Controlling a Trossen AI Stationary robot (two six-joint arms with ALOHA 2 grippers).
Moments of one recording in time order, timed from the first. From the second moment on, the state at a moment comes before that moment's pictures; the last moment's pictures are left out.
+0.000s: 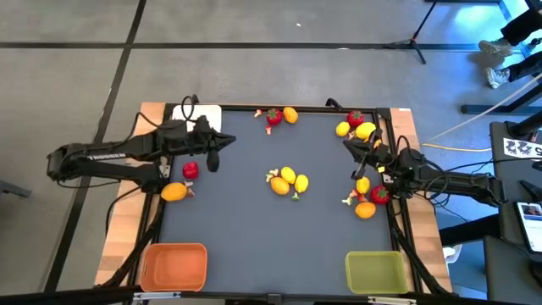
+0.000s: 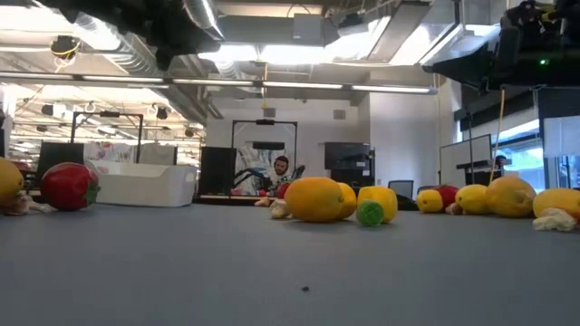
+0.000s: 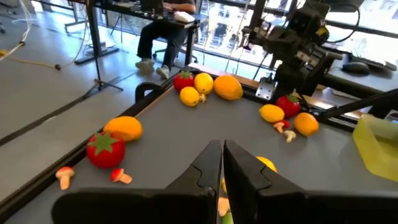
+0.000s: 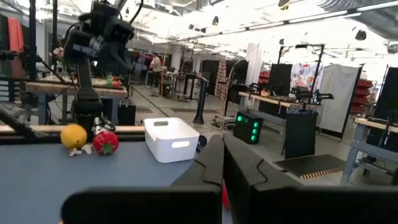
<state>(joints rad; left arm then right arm) 0.24 0.83 0.63 -0.05 -0.11 -0.18 -0.20 0.29 0.08 0.44 0.20 -0.20</state>
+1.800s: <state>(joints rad) 0.21 1.01 0.91 -0.71 -0.13 -0.31 -0.20 0.29 0.08 0.38 0.25 -0.37</state>
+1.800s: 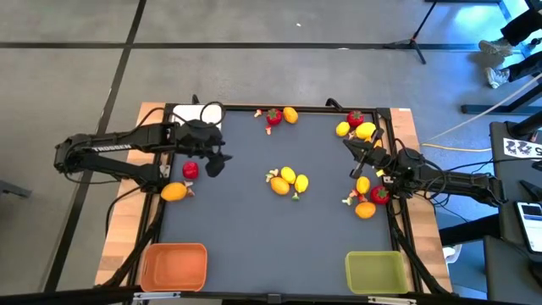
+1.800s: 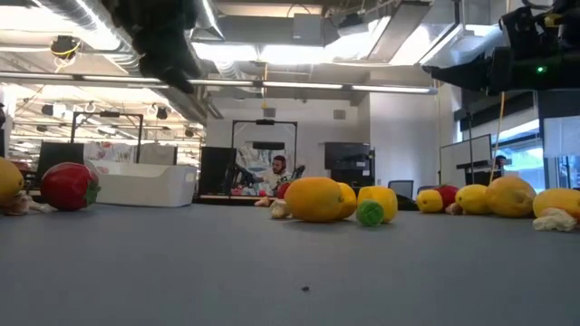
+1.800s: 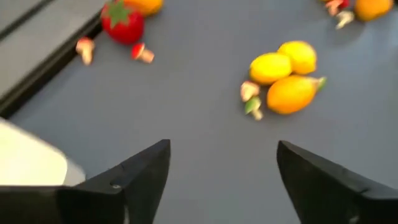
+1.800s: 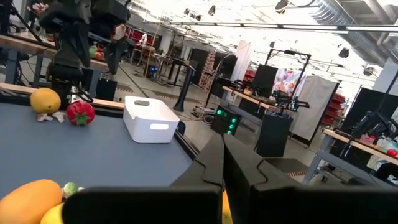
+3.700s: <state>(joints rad) 0.23 1.46 0.88 -1.30 -0.20 -1.05 -0.20 0.29 0.08 0.34 0.25 -0.32</state>
